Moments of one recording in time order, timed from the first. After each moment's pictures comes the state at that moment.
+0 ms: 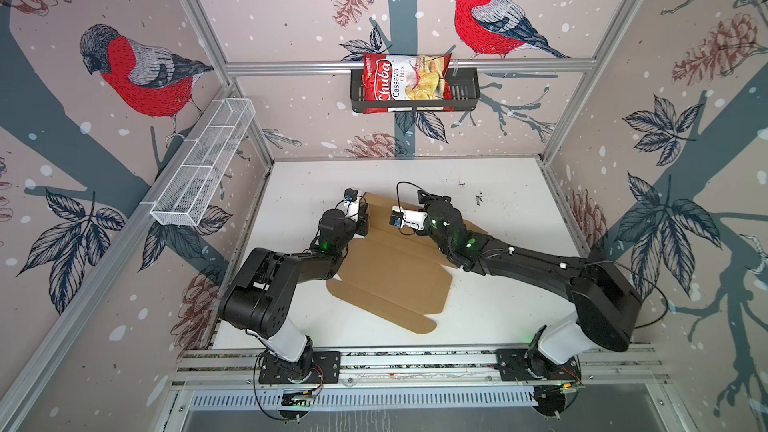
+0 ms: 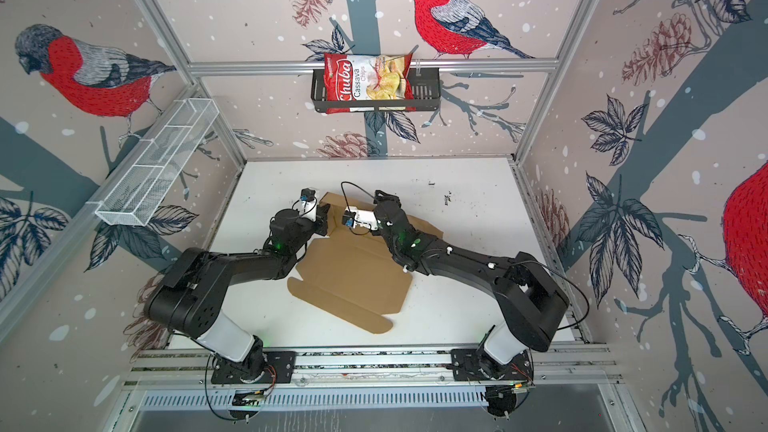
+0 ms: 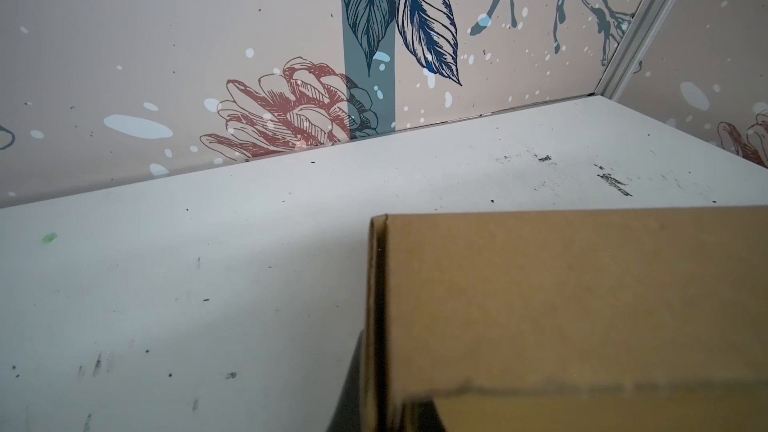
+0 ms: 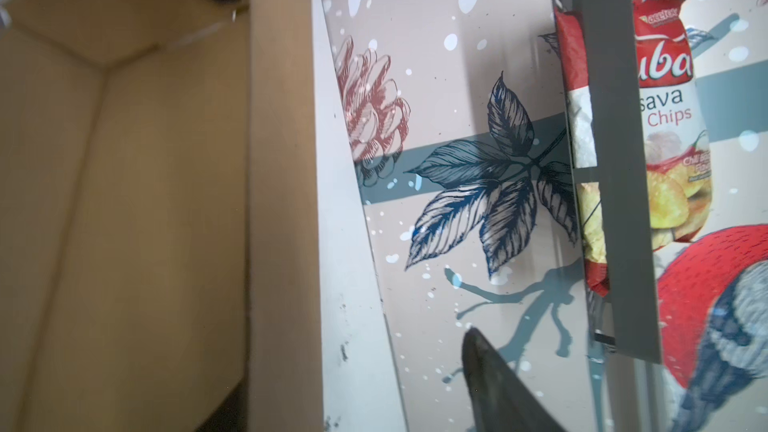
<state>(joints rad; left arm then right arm) -0.33 1.60 0.55 0.85 0.10 -0.03 0.89 1.52 1.01 0.19 0.43 -1.05</state>
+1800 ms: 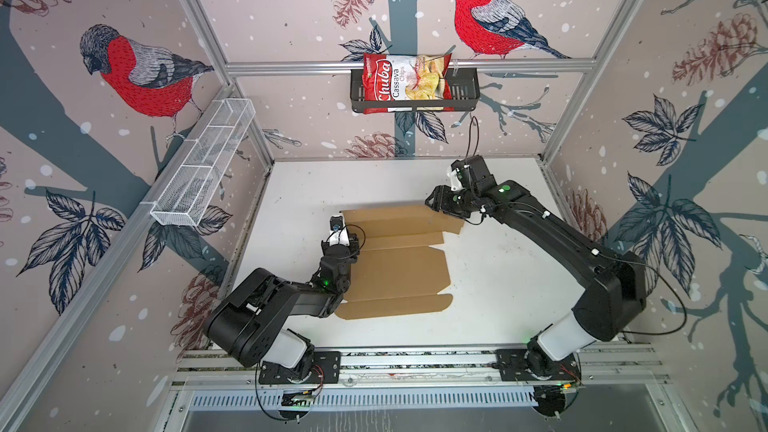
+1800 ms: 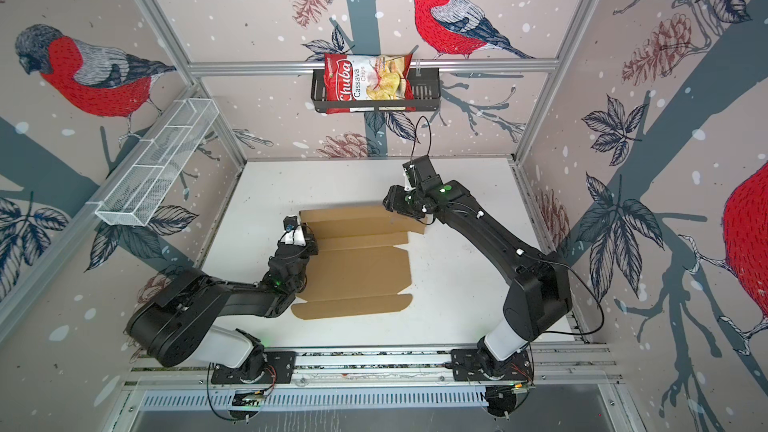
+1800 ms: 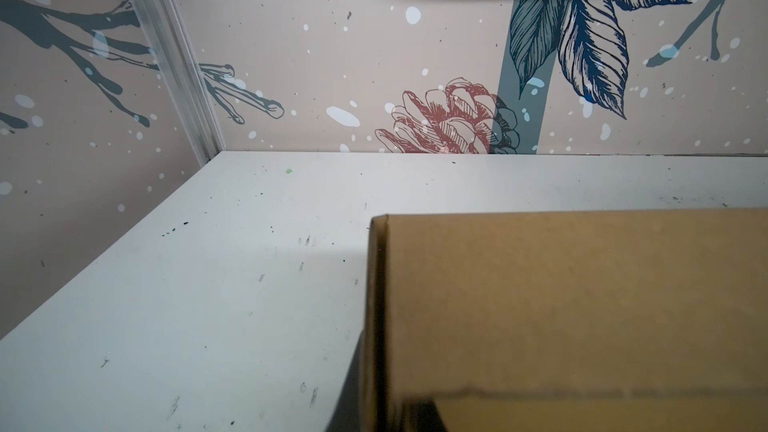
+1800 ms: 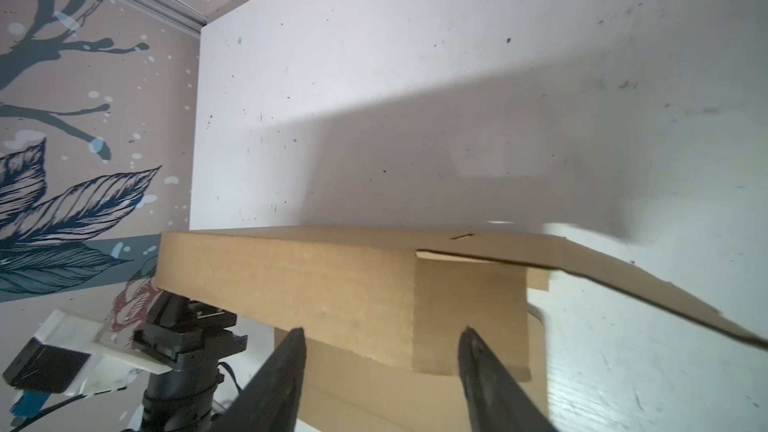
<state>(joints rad) -0.53 1.47 0.25 1.10 -0.58 -0.06 0.60 1.58 1.45 -0.70 -0.16 0.65</state>
